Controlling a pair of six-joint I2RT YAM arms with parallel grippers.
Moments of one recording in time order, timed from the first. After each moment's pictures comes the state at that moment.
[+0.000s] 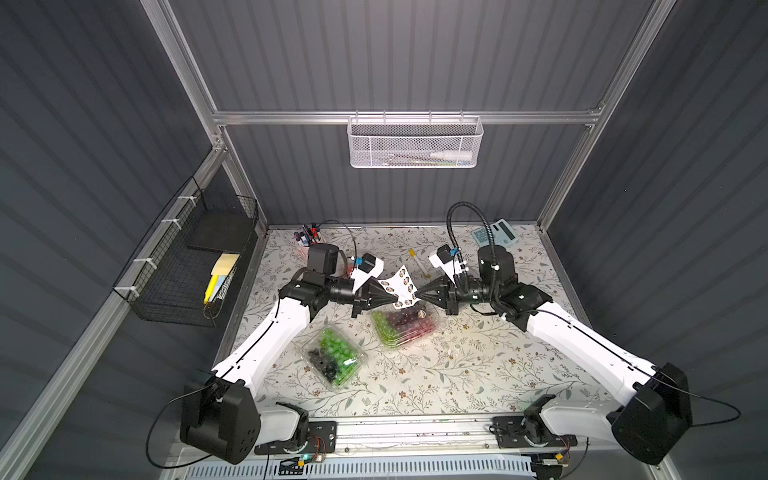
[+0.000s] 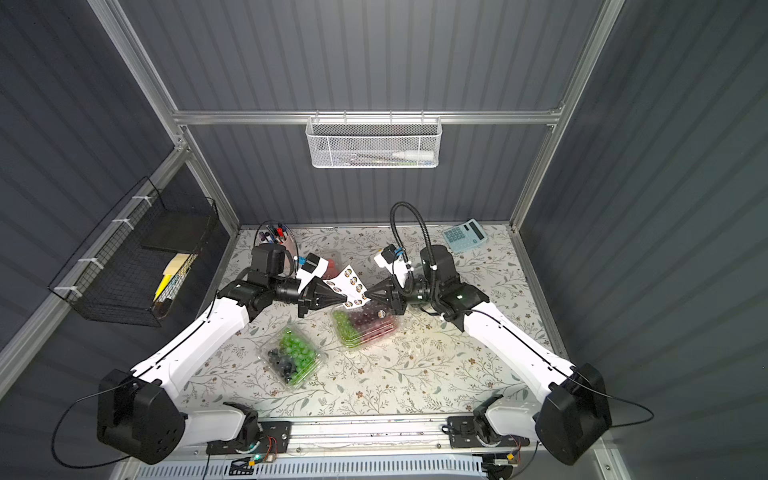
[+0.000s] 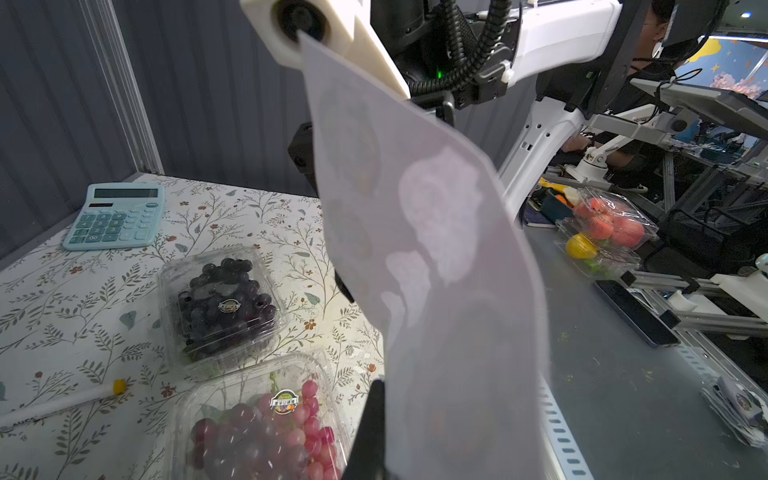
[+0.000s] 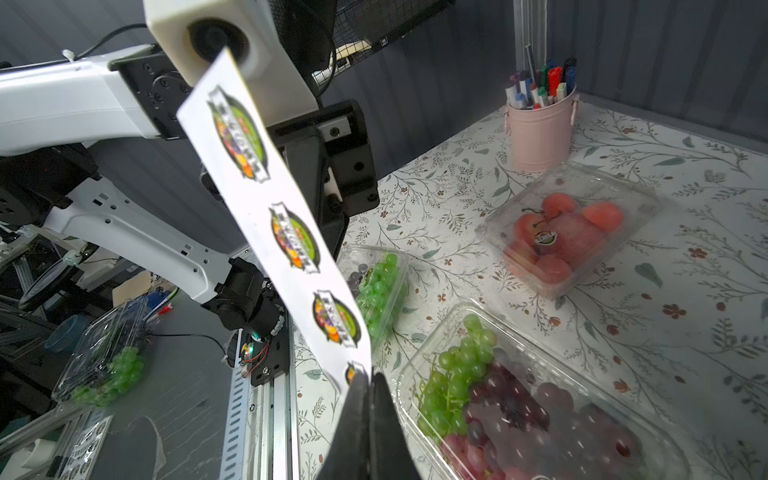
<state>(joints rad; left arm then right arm) -0.38 1.32 1.06 -0.38 1.28 0.46 0.55 1.27 1.02 -0.17 -0.84 0.08</state>
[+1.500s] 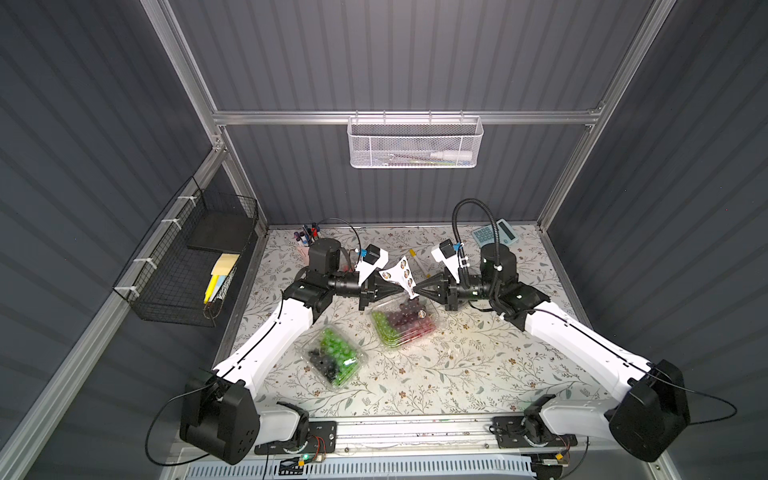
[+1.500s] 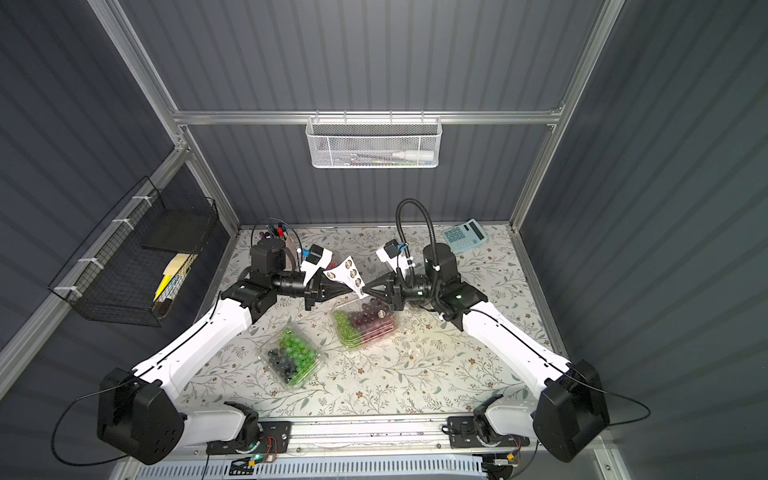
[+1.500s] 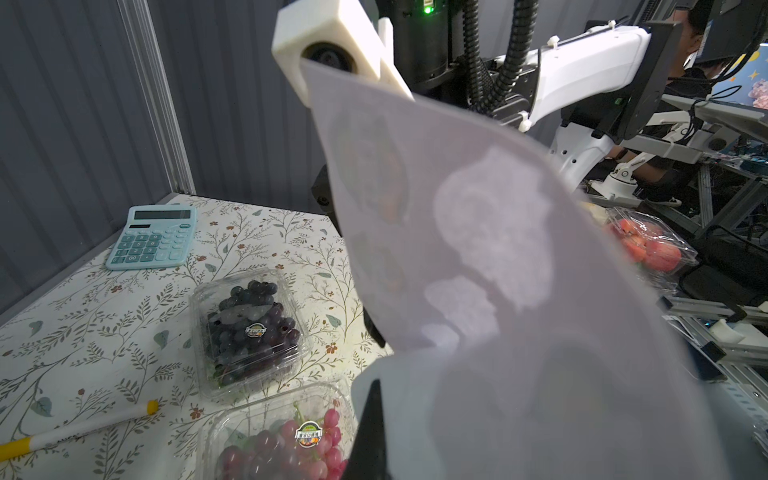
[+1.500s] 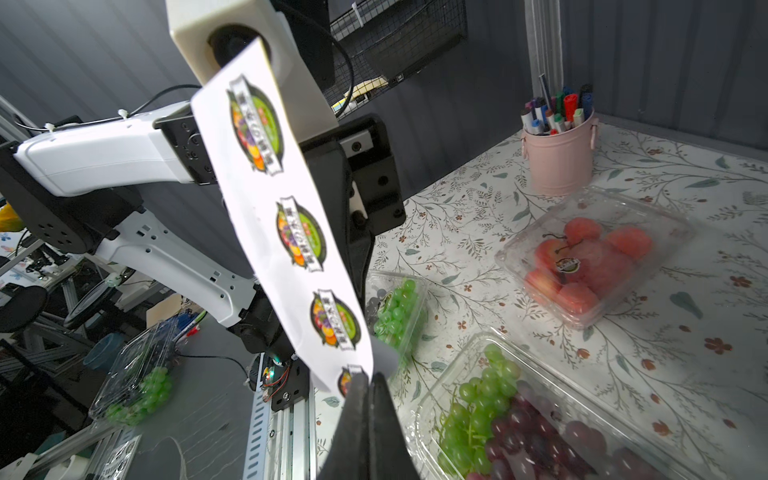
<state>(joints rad) -0.41 1.32 1.05 -0.14 1.20 0.26 0.53 1.28 0.99 -0.02 -0.88 0.20</state>
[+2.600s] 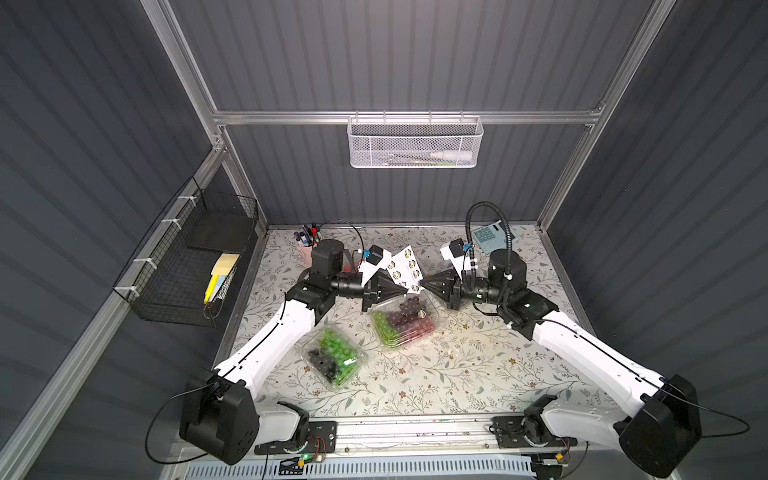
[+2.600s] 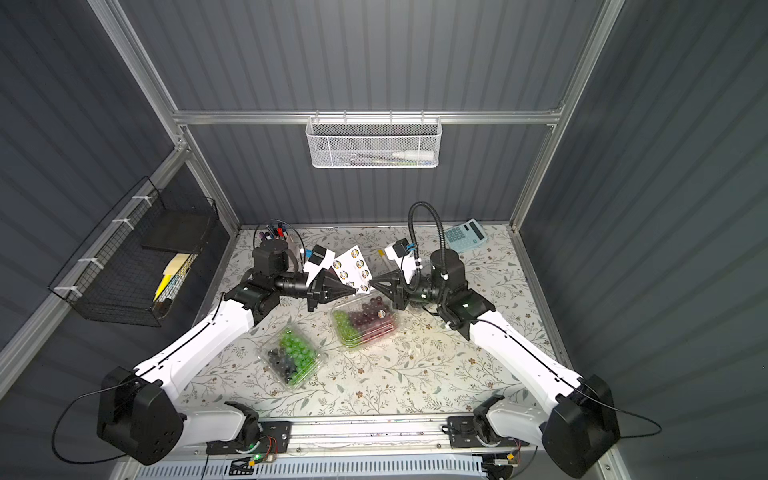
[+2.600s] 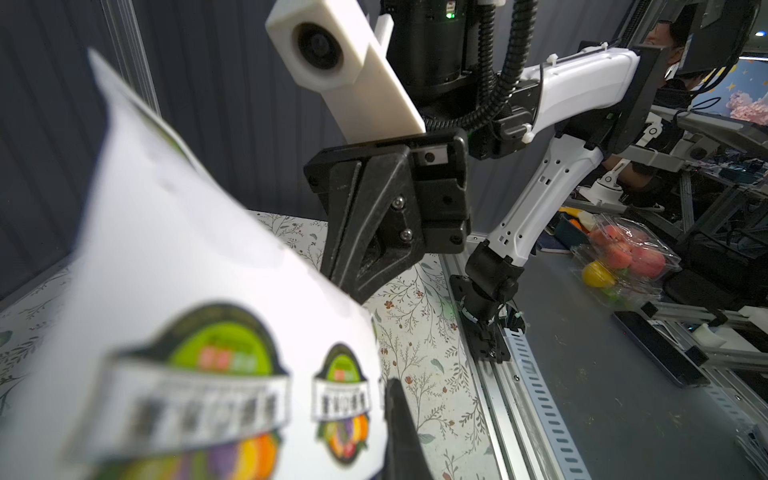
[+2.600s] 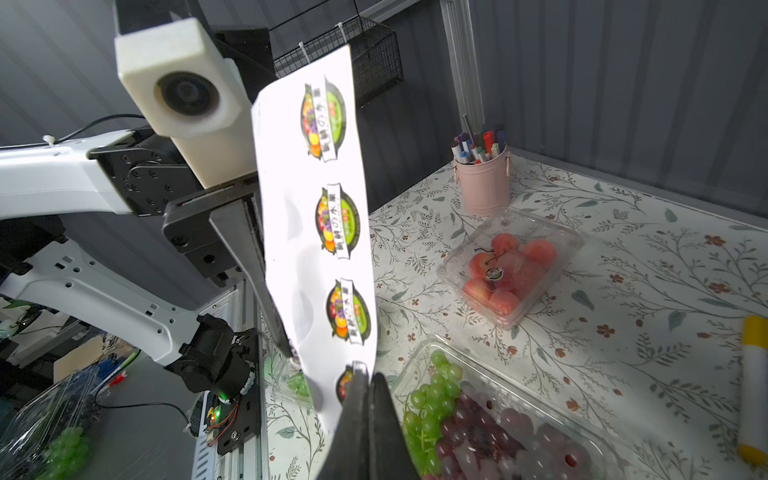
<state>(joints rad) -0.44 1.32 1.04 -0.08 1.20 0.19 0.53 1.20 0.94 0.02 -0.71 0.21</state>
